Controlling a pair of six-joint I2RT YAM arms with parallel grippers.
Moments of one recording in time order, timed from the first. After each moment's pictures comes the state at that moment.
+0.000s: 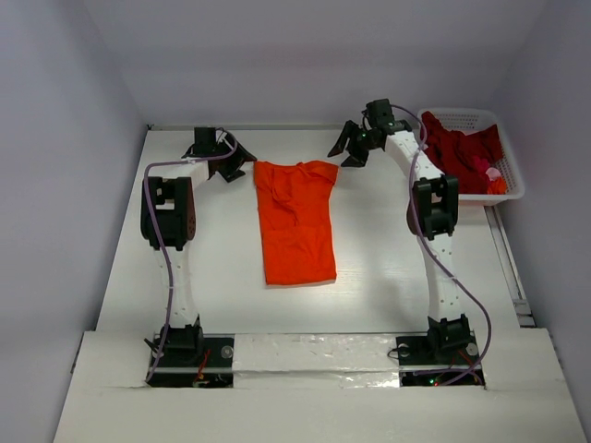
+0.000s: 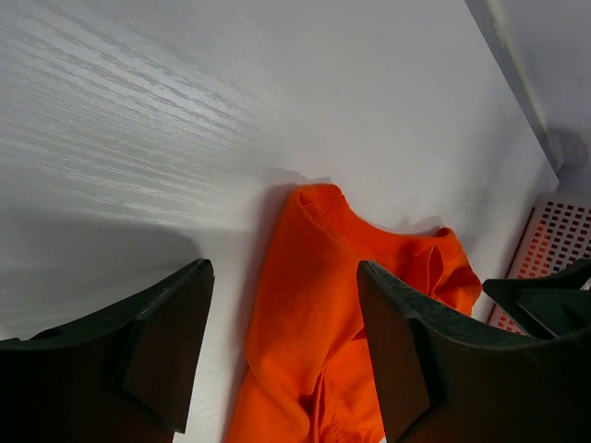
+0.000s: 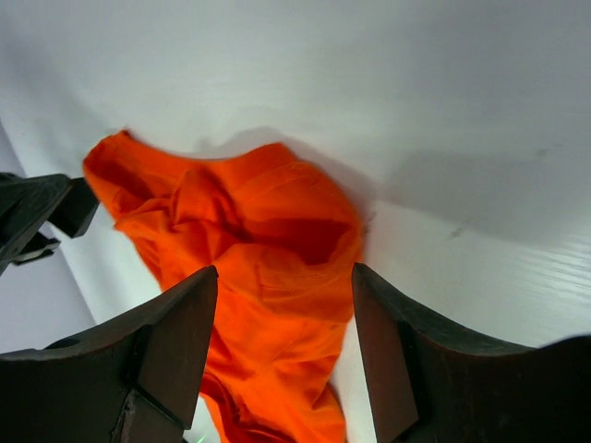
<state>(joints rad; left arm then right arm) -0.04 2.24 1.61 -0.11 0.38 -0.83 0.21 2.53 2.37 -0.73 -0.48 0.64</state>
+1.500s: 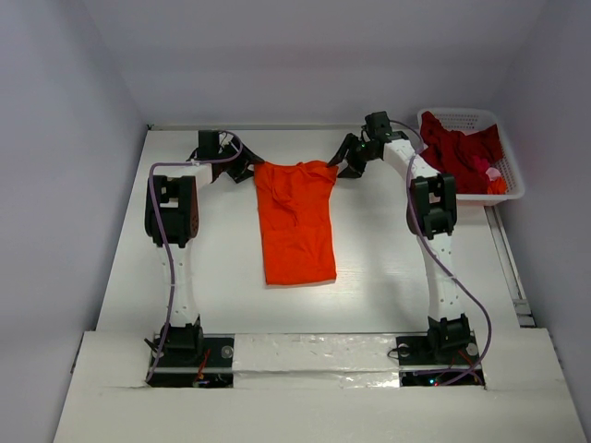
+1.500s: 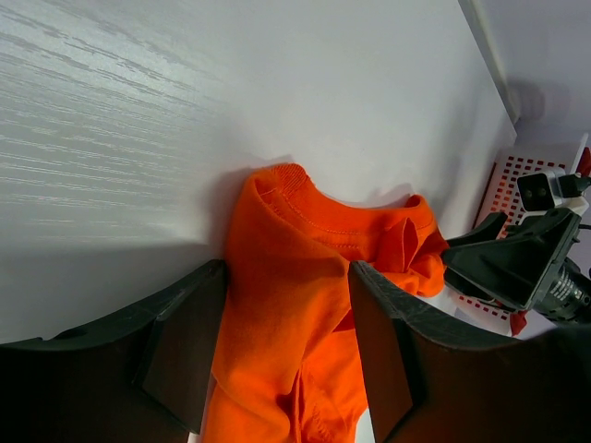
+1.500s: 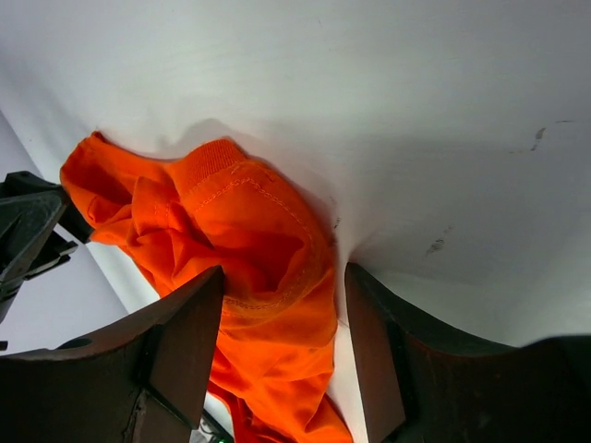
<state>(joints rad) -0.06 2.29 1.61 -0.02 0.53 -0.88 0.20 2.56 2.24 -0.64 -0.53 0.74</state>
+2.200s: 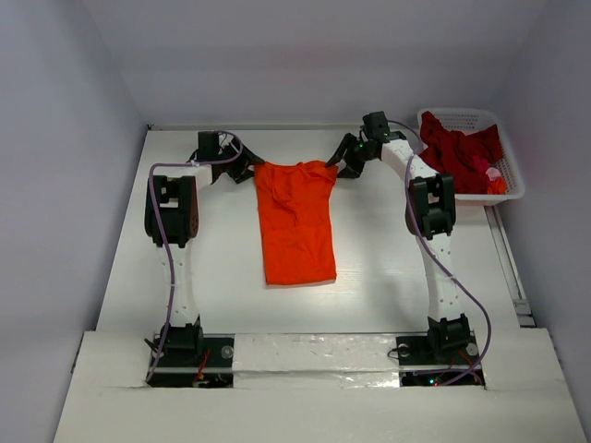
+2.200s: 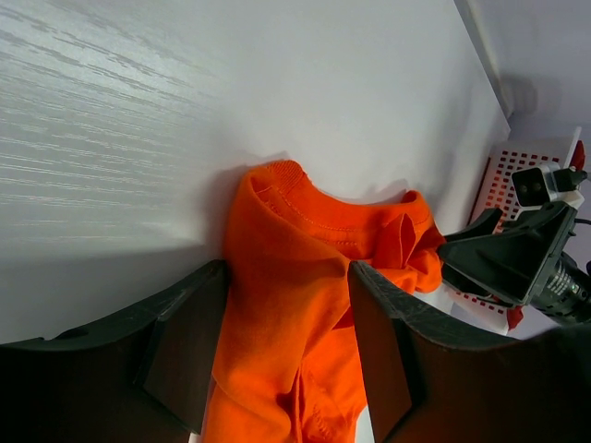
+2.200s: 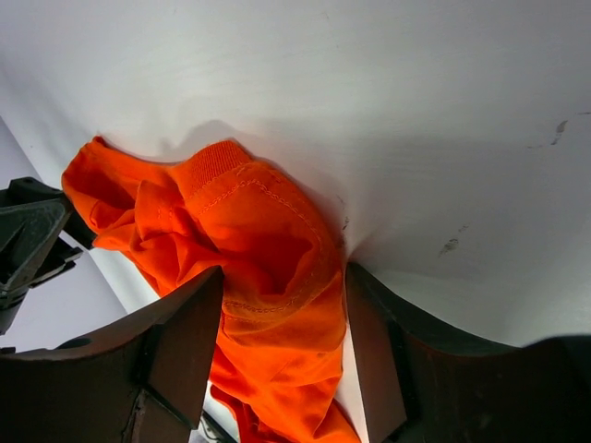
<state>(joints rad) -0.06 2.29 1.59 0.01 0.54 -0.88 0.22 2.55 2.24 -0.64 -0.51 0.77</state>
